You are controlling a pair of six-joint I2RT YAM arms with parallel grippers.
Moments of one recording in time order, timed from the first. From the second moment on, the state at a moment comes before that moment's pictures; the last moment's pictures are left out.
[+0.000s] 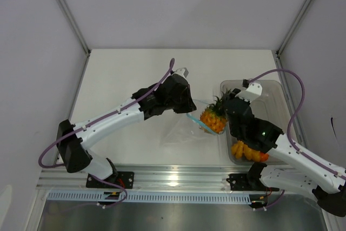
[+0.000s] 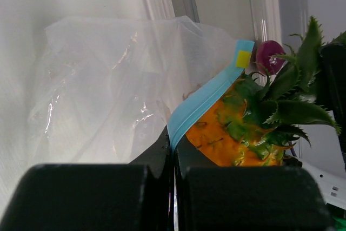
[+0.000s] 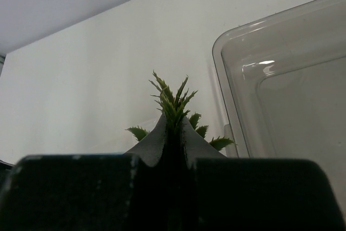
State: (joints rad) left arm -0.94 1.49 1.39 -0.60 -0.07 -0.86; right arm 0.93 0.89 0.92 -0.42 0.93 0.70
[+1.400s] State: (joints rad) left arm -0.85 1.58 1.41 -0.44 0.38 -0.88; right arm 1.02 0.67 0.71 0.04 0.48 0.22
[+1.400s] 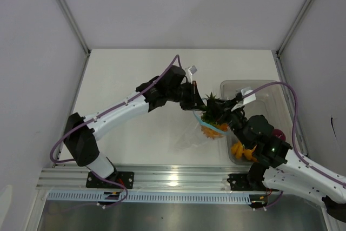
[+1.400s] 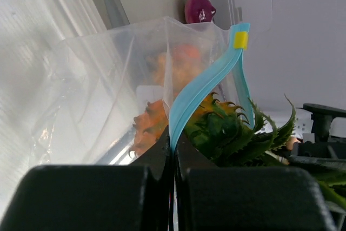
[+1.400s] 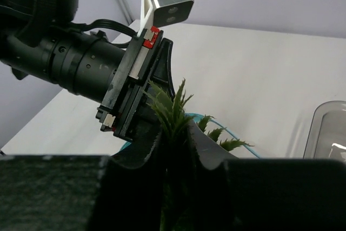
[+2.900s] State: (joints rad) left arm -0.81 1.55 1.23 -0.19 0.50 -0.97; right arm 1.02 0.69 0.99 -1.07 0.47 0.96
